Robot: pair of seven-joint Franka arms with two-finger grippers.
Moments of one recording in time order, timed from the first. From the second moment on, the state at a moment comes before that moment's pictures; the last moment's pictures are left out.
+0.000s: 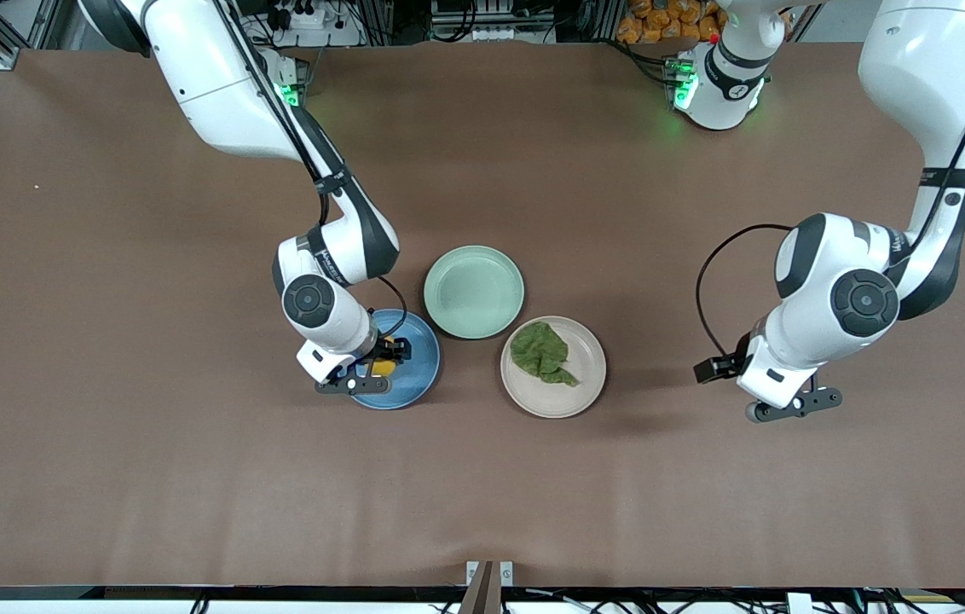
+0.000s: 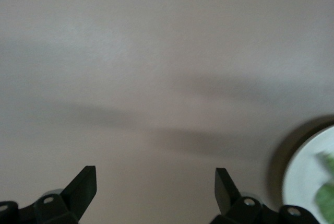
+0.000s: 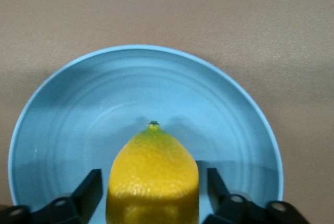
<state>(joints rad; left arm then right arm) 0.09 0.48 -0.33 -1.69 0.20 2.11 -0.43 0.54 0.72 -0.08 -1.66 0.18 2.40 0.35</state>
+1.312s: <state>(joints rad) -0.05 0.00 -0.02 -1.99 0.06 2.10 -0.23 0.43 0.62 -0.19 -1.48 0.18 1.93 0.10</state>
